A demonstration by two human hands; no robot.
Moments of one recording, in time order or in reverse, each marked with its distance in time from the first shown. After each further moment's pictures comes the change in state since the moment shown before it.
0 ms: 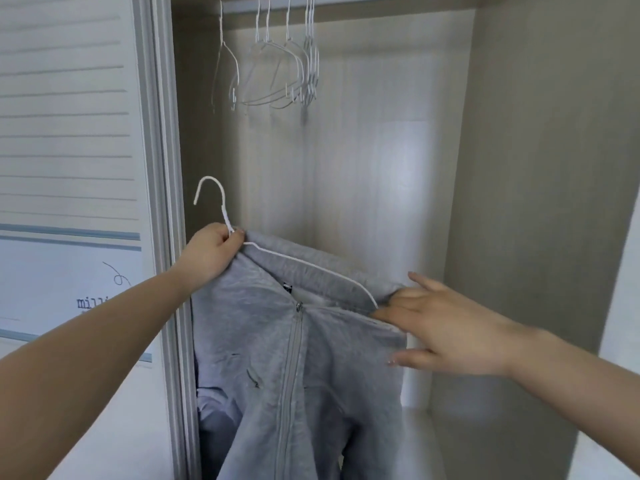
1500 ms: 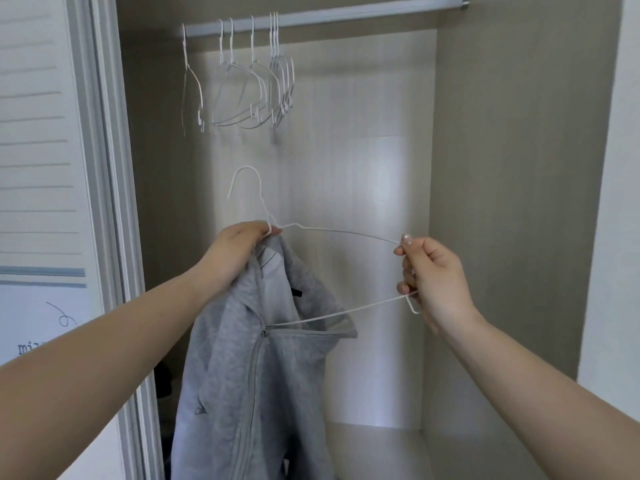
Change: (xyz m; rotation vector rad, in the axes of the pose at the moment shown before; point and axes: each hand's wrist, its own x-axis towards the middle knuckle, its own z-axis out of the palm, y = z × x) left_hand 0.021 0.091 0.048 -0.487 -0.107 -0.056; right_hand 0.039 0.050 0.004 1.518 1.079 0.692
